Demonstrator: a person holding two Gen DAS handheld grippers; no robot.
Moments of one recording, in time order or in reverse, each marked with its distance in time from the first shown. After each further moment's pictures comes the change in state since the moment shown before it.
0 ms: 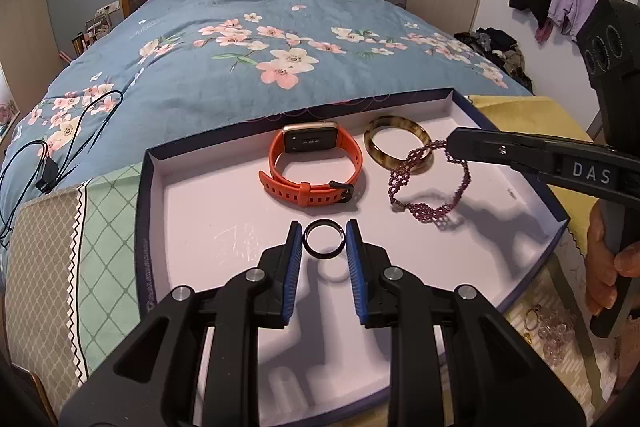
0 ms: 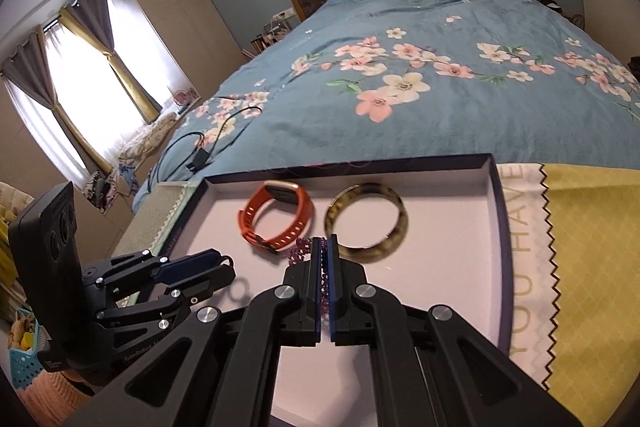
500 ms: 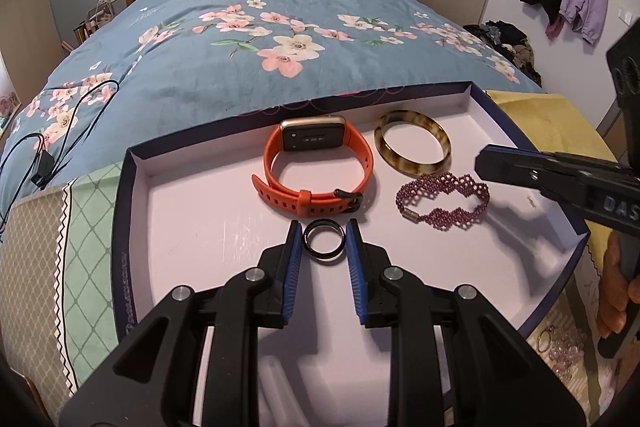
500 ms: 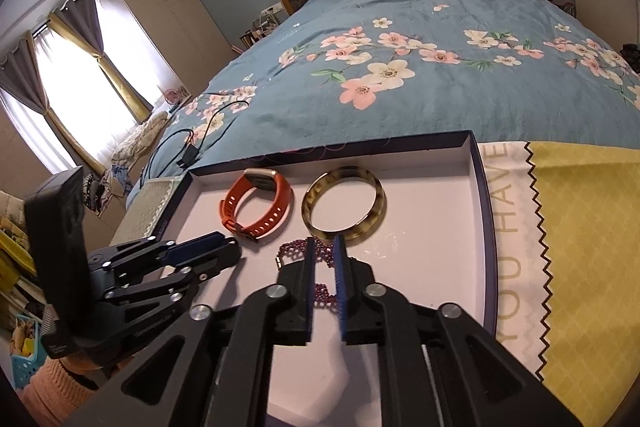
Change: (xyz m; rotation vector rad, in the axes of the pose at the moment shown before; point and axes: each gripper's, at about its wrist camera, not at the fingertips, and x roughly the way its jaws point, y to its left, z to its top) left arm 0.028 -0.001 0.011 -0.022 0.043 0.016; right arm -0.001 -0.012 -0.007 0.030 0.017 -0.012
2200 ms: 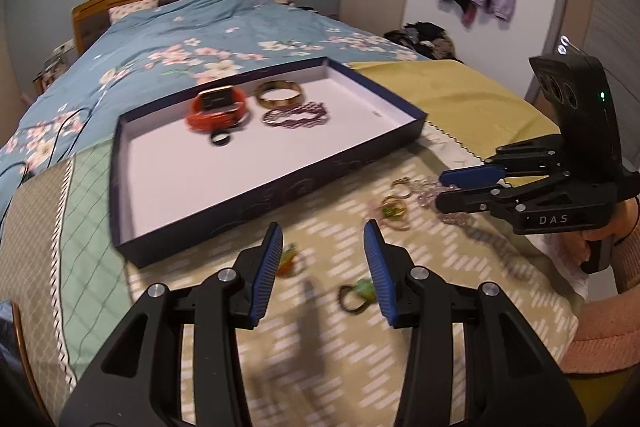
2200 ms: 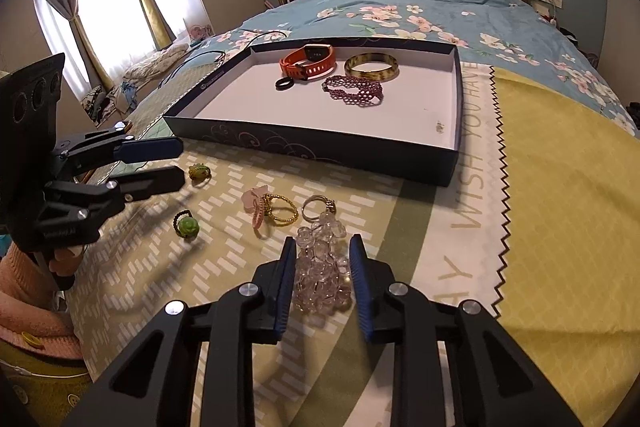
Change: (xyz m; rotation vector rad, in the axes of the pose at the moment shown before) left arm -0.128 -0.060 -0.125 0.195 -0.125 -0.176; right arm -0.086 0.025 -0.134 -0.253 0.088 -0.064
